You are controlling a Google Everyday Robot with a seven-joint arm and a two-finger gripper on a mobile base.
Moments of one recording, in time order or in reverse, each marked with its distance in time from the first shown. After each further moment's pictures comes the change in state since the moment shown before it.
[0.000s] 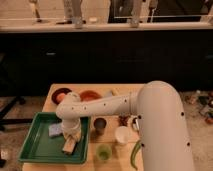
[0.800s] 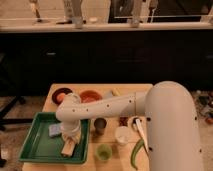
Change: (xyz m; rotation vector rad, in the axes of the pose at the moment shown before) arm -0.014 0.007 -0.013 0.019 0.014 -0.006
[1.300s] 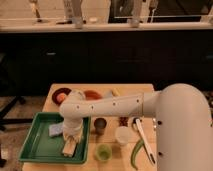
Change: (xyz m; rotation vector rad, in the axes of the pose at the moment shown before) arm -0.010 0.008 -0.024 0.036 -0.024 -0.022
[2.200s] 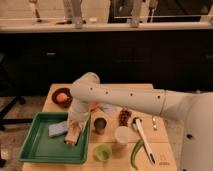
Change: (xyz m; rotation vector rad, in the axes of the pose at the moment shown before) arm 0.009 0.011 -0.090 0.120 -0.028 -0.008
